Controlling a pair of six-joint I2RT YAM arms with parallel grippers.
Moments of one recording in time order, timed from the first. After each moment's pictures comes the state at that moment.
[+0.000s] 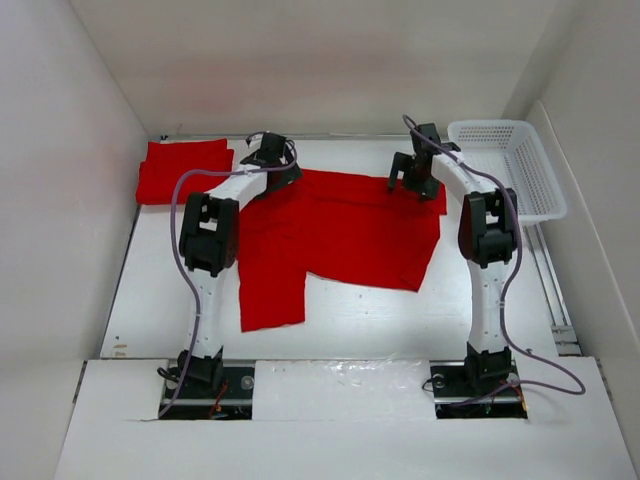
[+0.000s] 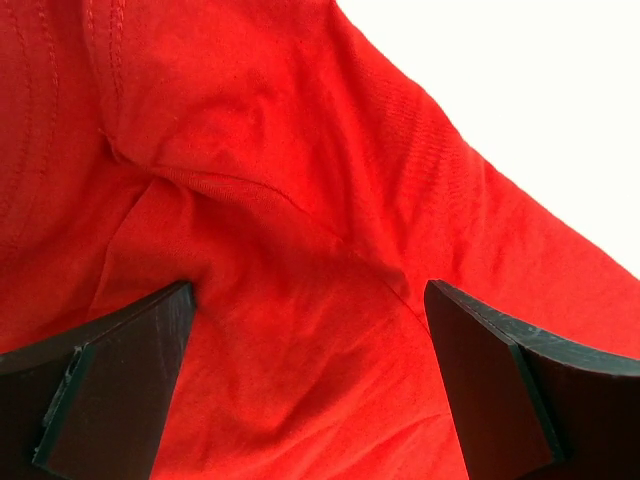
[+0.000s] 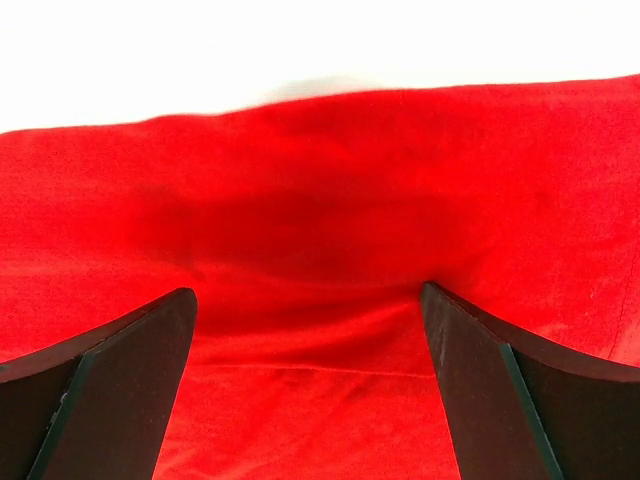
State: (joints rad) left arm -0.29 2.24 1.75 -0.38 -0.21 -0.70; right arm 0.17 2.31 1.95 -0.73 0.03 0.41
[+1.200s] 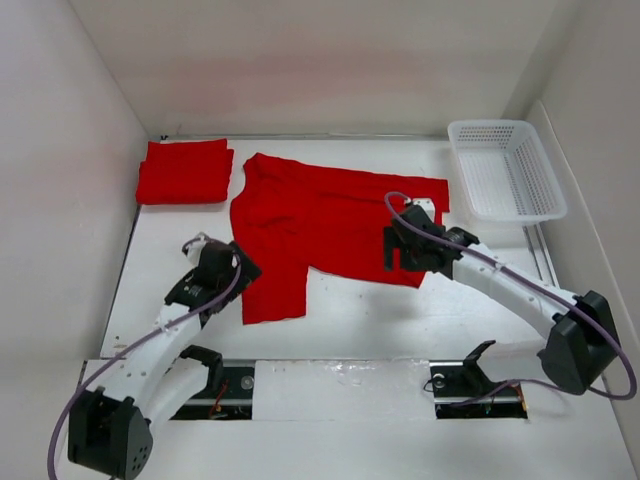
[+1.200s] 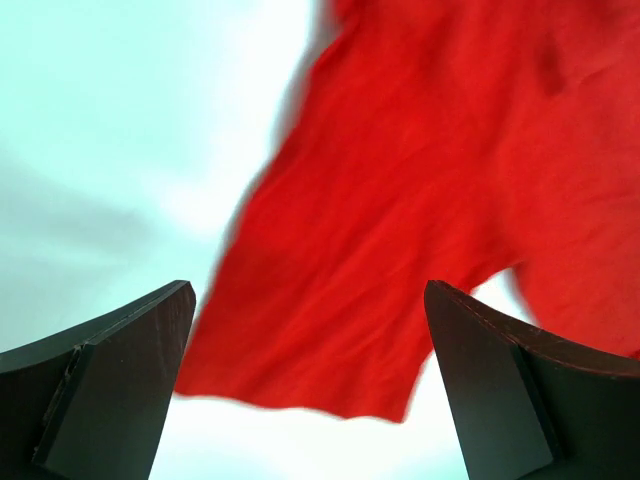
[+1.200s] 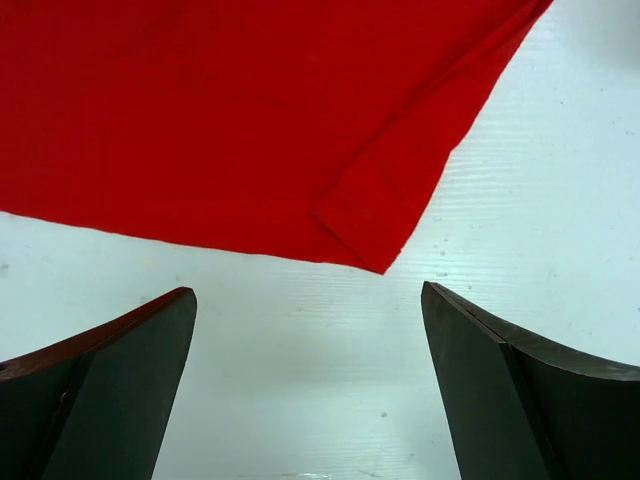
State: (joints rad) left arm -0.31 0.86 0.51 -0.52 -0.20 -0.94; right arm 0.64 1.31 0.97 -0.70 0.37 0.54
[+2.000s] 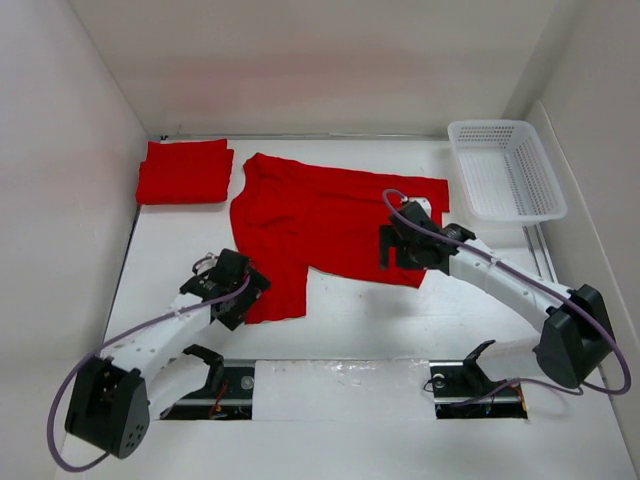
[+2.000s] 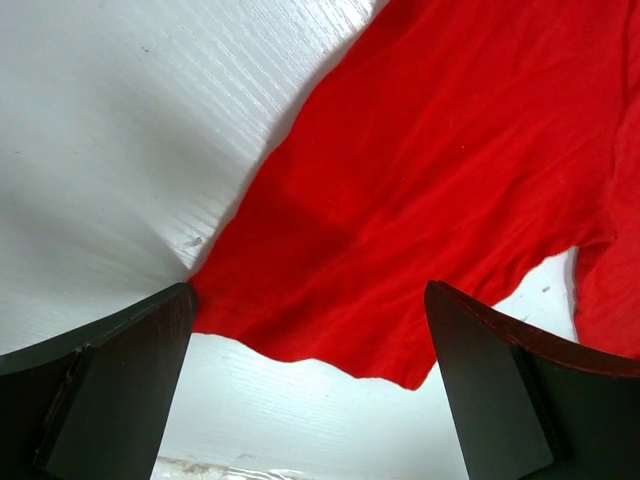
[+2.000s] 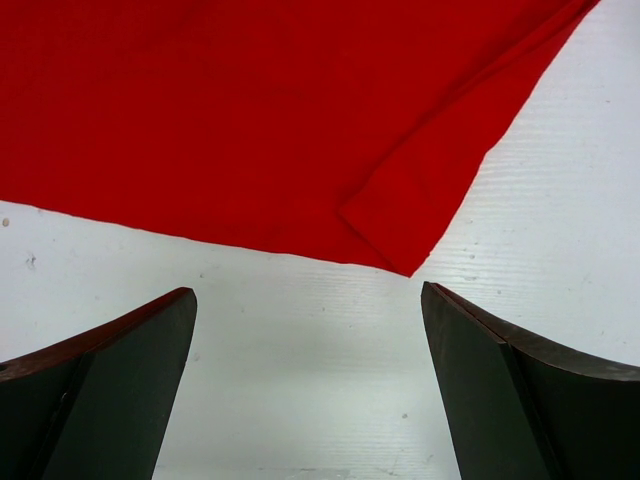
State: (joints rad) left arm -0.40 0.92 0.43 -0.63 -0.15 -1.24; right arm 0.63 1.34 0.99 -0.70 0.31 0.56
